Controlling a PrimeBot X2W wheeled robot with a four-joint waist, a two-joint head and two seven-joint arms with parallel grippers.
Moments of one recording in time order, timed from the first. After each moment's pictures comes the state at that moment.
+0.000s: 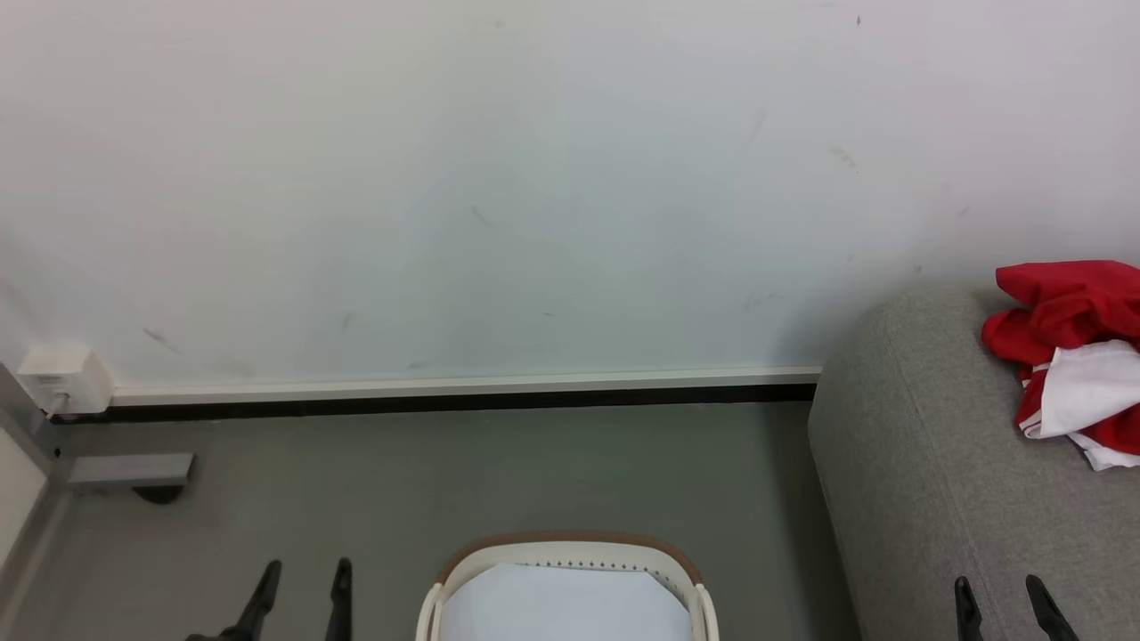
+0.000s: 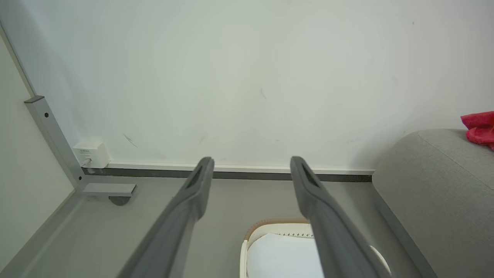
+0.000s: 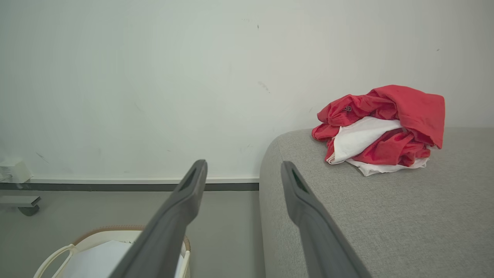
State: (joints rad) left arm 0.07 0.19 -0.13 0.19 -0.26 0.07 -0.26; right arm 0.15 -0.05 -0.07 0.16 0.16 0.13 -0.26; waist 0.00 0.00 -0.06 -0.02
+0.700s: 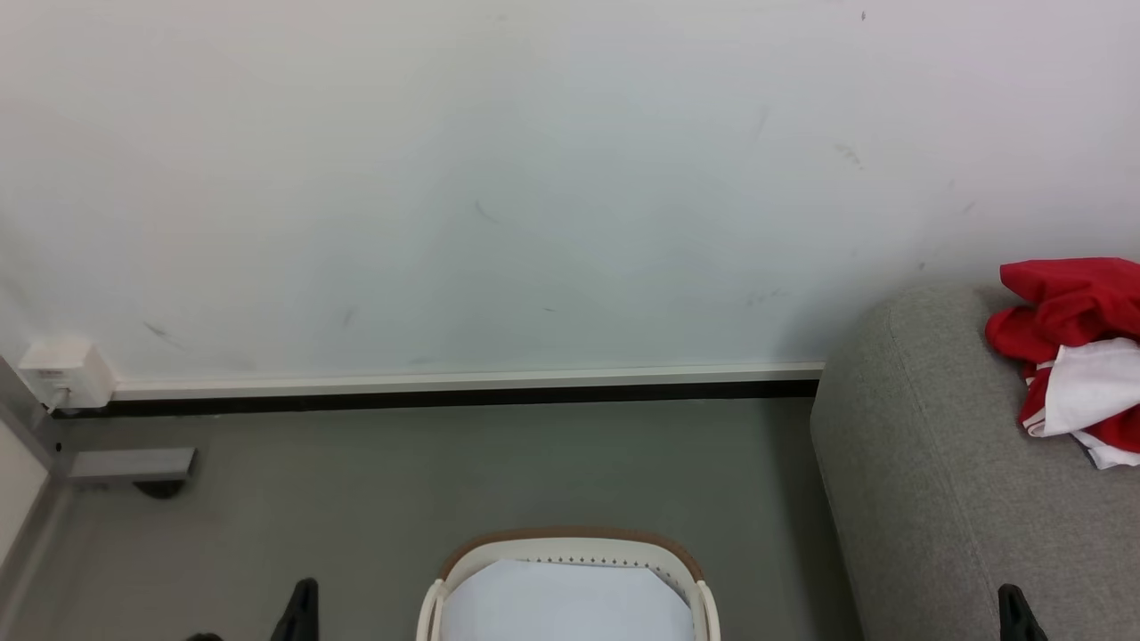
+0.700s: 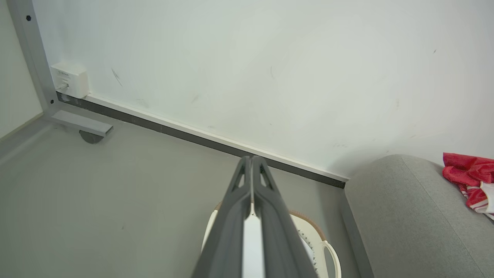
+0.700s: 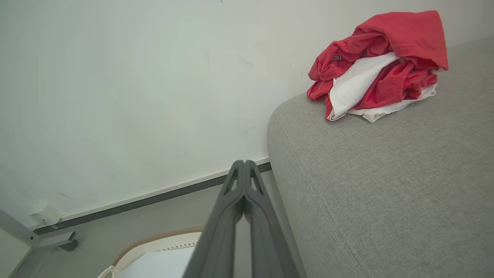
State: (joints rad) left arm 0.06 0.14 -0.10 0.24 -0.48 0.02 -0.19; right arm 0.13 -0.04 -0.07 0.21 0.42 0.13 -0.19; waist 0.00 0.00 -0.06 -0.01
